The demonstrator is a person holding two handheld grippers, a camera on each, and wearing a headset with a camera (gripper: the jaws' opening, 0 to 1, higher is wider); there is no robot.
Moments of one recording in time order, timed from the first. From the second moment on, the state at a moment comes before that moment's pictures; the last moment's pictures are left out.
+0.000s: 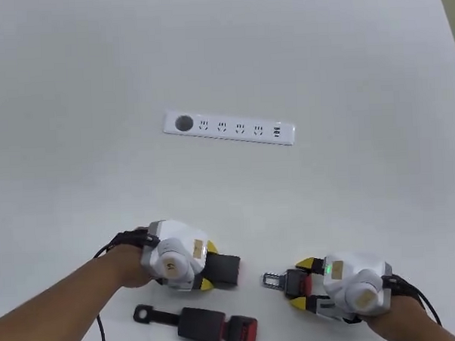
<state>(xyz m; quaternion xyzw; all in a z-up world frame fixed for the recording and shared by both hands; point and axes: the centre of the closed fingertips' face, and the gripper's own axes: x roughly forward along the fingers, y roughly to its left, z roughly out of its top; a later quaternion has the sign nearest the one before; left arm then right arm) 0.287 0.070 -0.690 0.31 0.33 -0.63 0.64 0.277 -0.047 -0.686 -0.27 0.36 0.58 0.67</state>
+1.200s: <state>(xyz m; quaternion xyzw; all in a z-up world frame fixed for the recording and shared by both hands) 0.287 0.073 -0.691 0.31 0.33 -0.63 0.63 0.286 0.004 -0.690 -0.27 0.34 0.61 0.67</state>
